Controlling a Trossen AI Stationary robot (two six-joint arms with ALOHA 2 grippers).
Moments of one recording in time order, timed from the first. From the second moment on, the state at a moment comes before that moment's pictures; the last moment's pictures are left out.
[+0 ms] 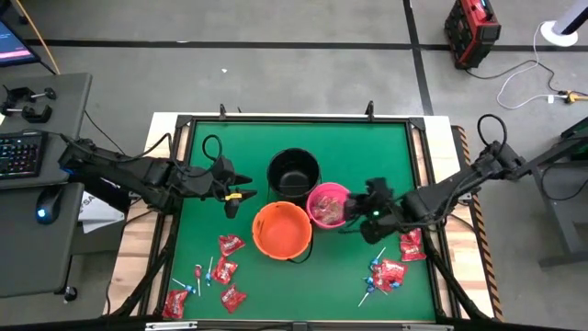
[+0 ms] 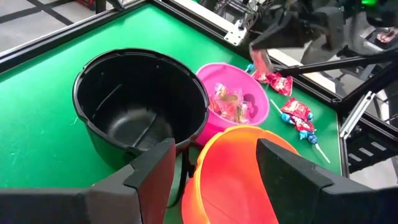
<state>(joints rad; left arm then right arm) -0.26 0.99 0.92 -0.47 -0.44 -0.63 0.47 1.33 1.02 -0.85 0.82 1.62</state>
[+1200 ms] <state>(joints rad) -0.61 1.18 0.92 -0.80 0.06 -1.30 0.20 1.23 1.05 -0.58 0.43 0.87</state>
